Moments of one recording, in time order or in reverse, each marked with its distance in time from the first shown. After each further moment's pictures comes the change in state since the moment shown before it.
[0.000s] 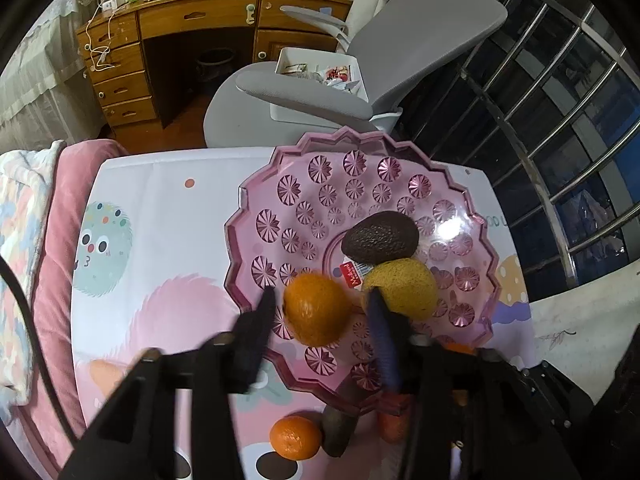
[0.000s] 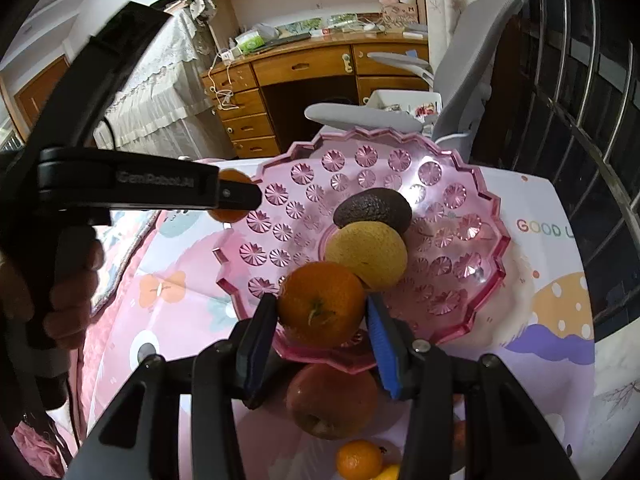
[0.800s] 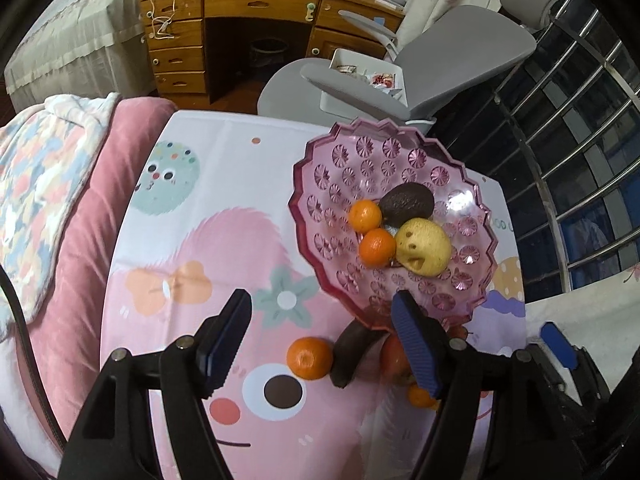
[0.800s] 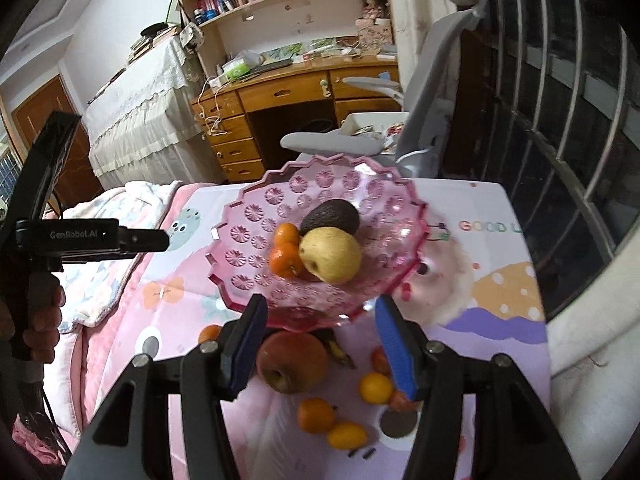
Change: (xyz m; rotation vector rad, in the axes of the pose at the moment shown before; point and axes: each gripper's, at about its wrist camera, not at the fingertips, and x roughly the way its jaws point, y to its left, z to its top) left arm -0.062 0.018 -0.063 -0.172 0.007 0.085; right arm -0.081 -0.041 -0.021 0.037 -0.085 -0.029
